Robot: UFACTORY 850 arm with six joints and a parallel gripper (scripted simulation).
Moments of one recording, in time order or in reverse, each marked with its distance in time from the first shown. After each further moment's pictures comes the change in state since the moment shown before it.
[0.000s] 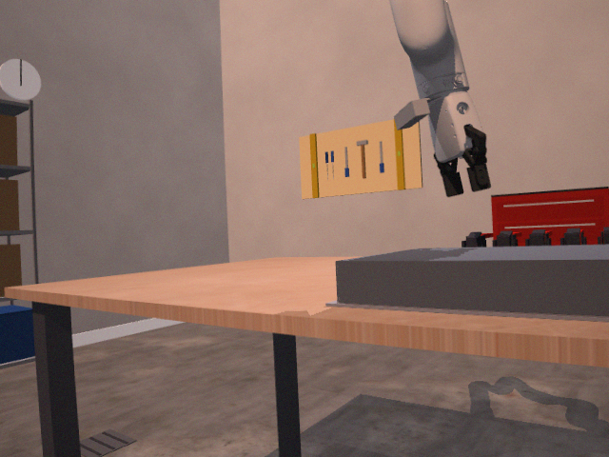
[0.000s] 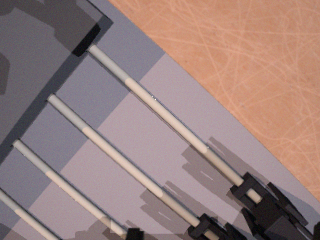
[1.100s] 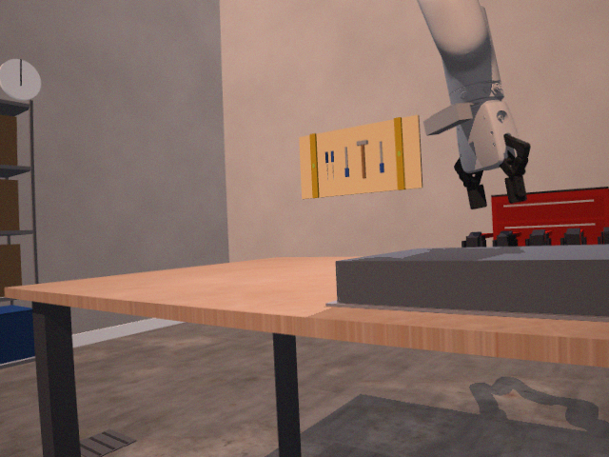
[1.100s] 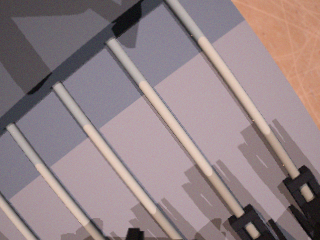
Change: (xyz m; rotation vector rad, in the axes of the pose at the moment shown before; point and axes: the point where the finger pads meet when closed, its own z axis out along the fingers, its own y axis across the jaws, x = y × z) arm -0.029 -0.034 0.030 0.001 0.046 -0.186
